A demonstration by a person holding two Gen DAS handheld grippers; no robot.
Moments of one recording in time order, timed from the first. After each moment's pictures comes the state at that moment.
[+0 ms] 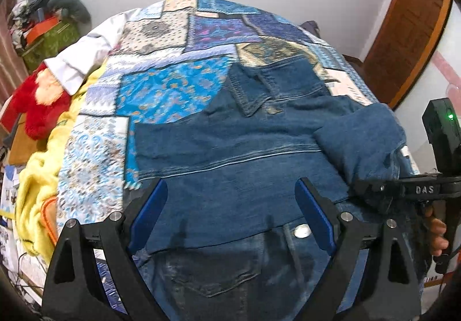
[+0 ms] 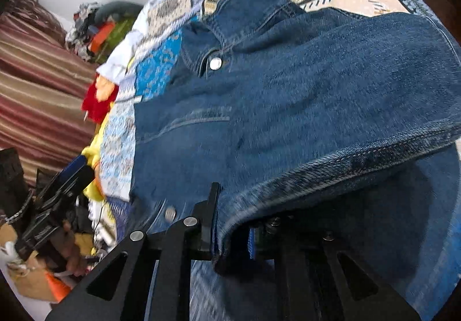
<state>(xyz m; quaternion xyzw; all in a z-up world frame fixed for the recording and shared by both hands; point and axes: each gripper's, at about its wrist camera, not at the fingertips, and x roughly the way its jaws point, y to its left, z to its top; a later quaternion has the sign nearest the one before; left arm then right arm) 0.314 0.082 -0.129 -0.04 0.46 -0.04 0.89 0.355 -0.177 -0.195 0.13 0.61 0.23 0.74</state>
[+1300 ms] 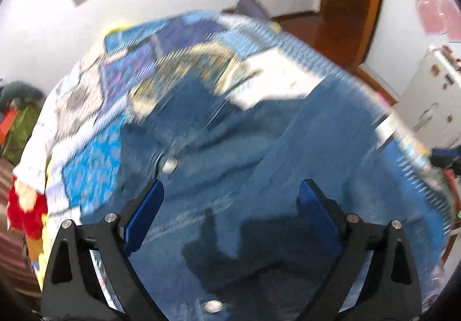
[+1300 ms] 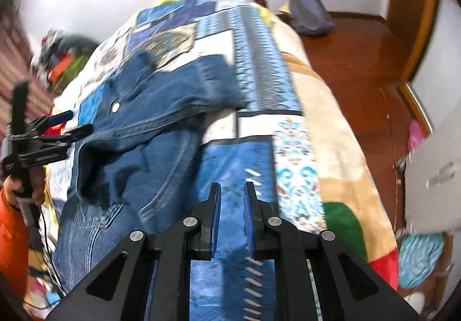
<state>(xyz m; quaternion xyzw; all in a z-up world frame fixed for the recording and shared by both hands) 0.389 -0.092 -0.118 0.14 0.46 -0.14 0.87 0.284 -0.397 -0.152 0.11 0.52 0.07 0.85</state>
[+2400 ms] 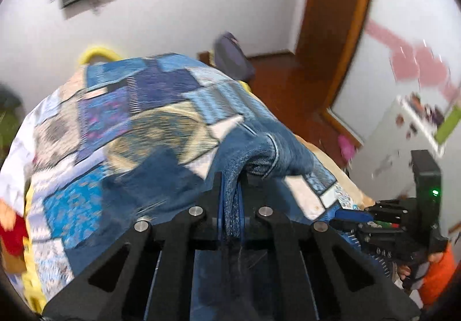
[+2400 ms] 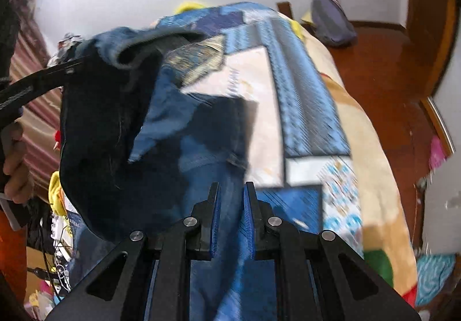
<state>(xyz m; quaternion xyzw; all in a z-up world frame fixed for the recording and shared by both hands) 0.406 -0.093 -0.034 0.04 0.40 -0.19 0.90 0.338 -0.334 -0.138 0.09 0.49 0.14 0.86</state>
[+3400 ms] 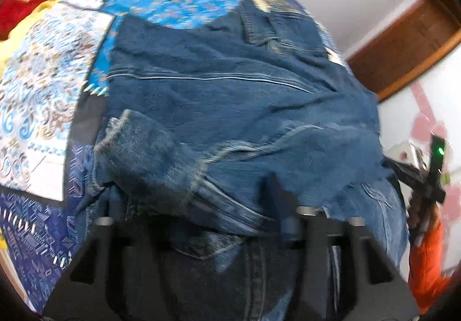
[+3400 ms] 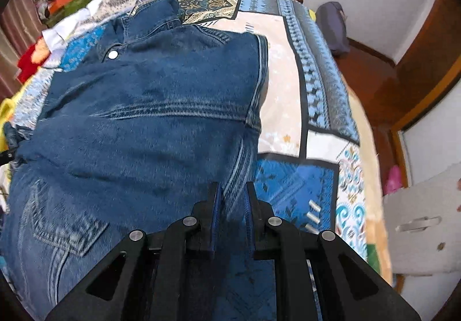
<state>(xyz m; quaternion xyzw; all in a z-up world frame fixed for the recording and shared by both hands) 0.274 0.127 -0.216 -0.20 0.52 -0.08 0.83 0.313 -0.289 -0.195 -0.06 0.54 0.09 0.84</state>
